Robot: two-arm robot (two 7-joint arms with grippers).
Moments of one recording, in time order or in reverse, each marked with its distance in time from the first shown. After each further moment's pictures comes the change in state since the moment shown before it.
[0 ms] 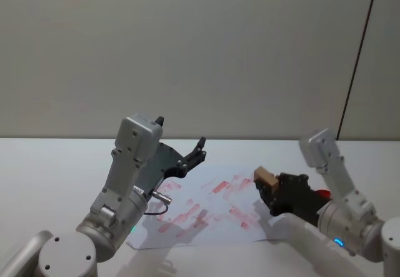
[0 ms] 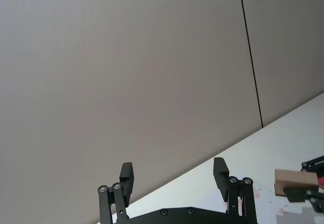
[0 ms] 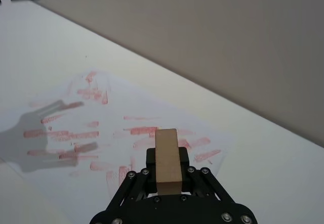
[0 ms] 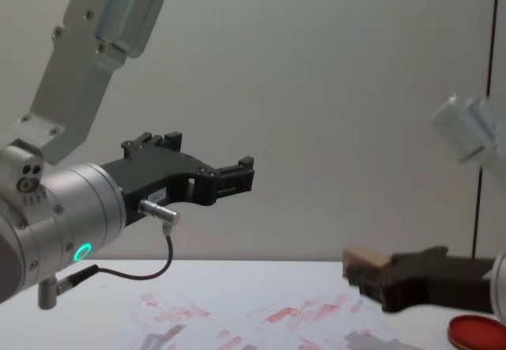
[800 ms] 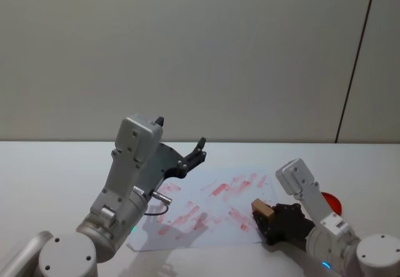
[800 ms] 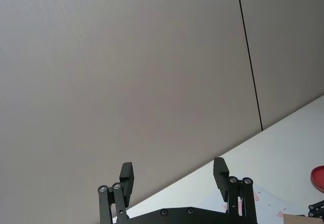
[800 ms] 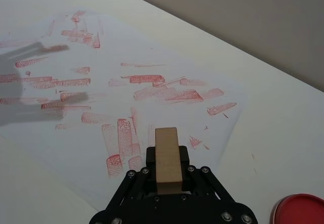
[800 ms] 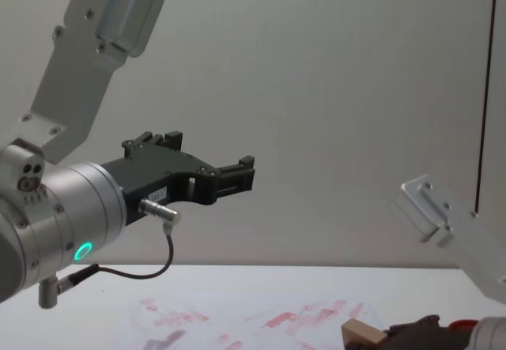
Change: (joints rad) left arm 0.000 0.000 0.000 0.000 0.000 0.000 0.000; right arm 0.006 -0.033 -0.051 0.106 -0.103 0.072 -0.047
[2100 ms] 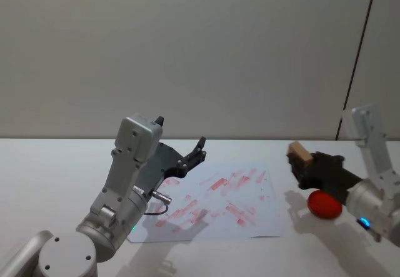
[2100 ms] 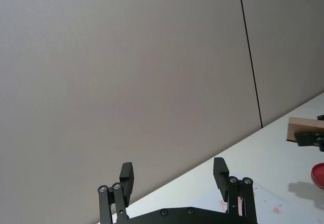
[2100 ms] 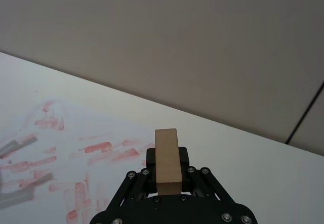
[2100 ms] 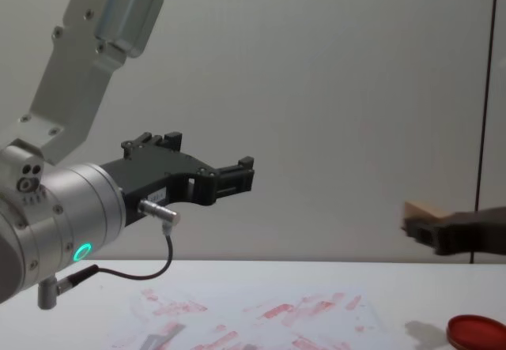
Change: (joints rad) left arm 0.000 0.000 0.000 0.000 0.000 0.000 0.000; right arm -0.030 0.075 0.116 -0.224 0.255 0.035 -0.113
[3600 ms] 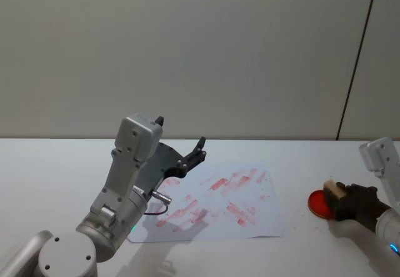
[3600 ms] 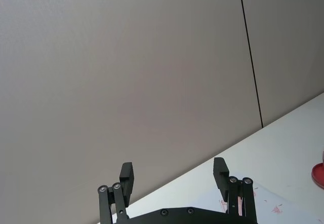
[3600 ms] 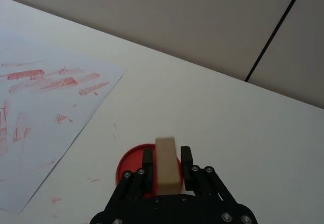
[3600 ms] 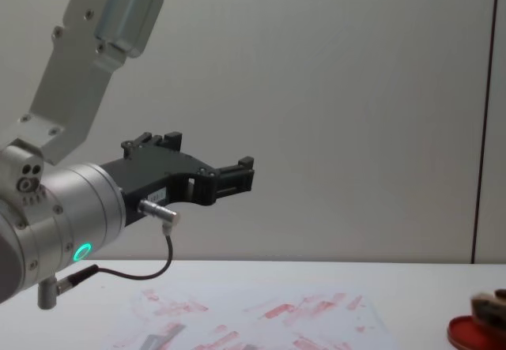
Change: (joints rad) left arm 0.000 0.000 0.000 0.000 0.000 0.000 0.000; right arm -0.032 0.065 0.029 0.112 -0.095 0.006 -0.007
